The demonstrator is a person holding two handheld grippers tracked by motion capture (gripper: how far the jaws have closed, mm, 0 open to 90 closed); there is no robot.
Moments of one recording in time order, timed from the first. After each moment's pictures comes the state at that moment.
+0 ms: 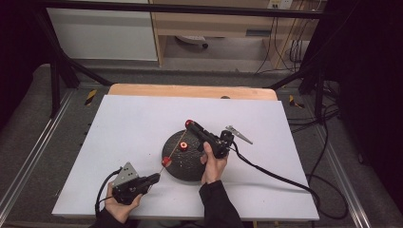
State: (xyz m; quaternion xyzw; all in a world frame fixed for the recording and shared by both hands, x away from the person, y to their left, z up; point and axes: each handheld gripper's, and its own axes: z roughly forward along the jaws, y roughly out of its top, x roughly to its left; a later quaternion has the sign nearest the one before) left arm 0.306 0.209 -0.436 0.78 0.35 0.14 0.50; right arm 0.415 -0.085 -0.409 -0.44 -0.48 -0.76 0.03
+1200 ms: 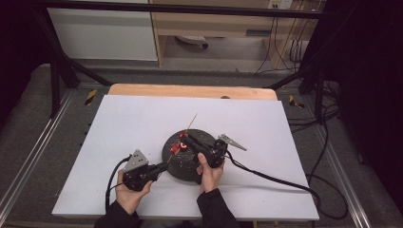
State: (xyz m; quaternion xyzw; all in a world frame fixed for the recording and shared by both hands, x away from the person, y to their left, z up) left arm 0.334 0.182 -0.415 0.77 0.36 0.14 0.50; right arm 0.398 -0.073 -0.429 -0.44 -0.52 -0.73 0.04
